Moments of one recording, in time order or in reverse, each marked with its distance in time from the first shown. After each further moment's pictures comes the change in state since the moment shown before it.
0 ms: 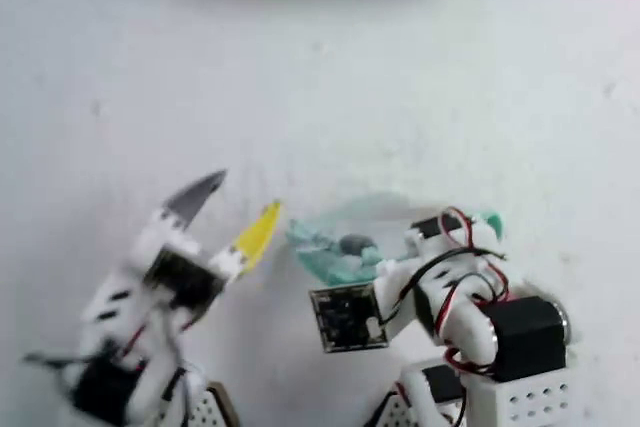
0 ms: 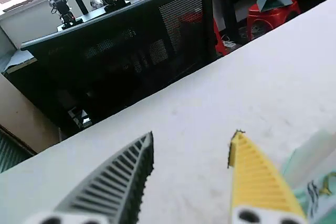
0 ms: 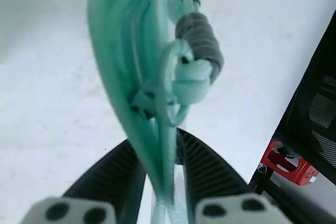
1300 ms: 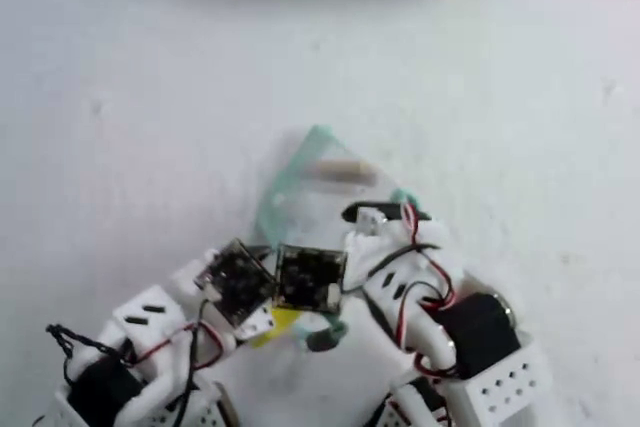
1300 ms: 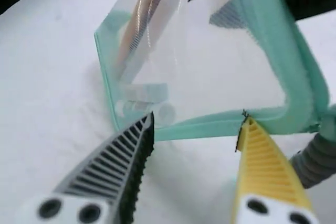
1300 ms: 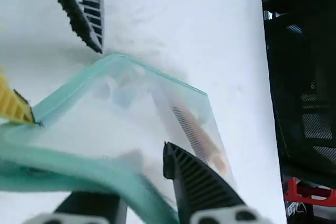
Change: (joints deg) left arm 21.6 0.9 -3.6 25.2 4.7; right arm -14.3 -1.2 8.8 -25.0 -38.2
